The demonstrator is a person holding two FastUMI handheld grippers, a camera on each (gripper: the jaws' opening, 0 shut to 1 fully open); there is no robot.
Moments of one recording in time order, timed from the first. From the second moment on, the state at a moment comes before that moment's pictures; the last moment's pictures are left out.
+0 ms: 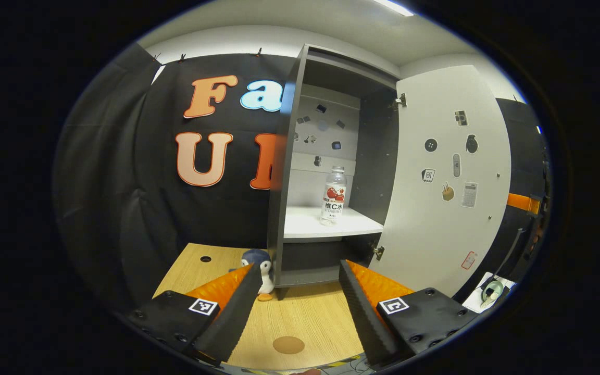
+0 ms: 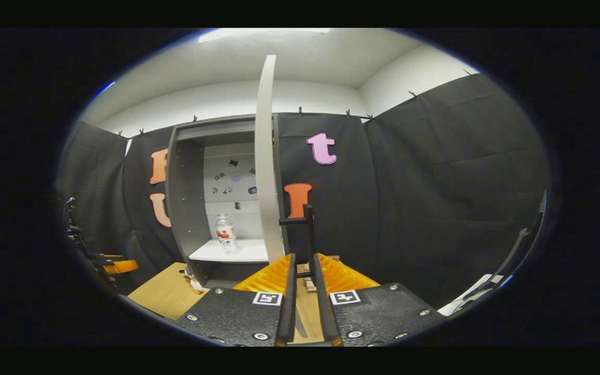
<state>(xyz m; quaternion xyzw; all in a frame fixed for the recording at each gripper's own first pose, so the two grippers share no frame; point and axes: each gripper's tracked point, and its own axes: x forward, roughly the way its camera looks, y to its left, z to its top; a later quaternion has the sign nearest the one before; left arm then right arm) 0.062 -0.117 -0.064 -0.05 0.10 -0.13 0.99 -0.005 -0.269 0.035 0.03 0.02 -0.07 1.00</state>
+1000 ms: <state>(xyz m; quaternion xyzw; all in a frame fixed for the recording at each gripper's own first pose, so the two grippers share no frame) 0.171 -0.213 -0.031 -0.03 0.02 -0.19 0.98 0.032 -0.113 -0.004 0.01 0.04 0.04 1.00</state>
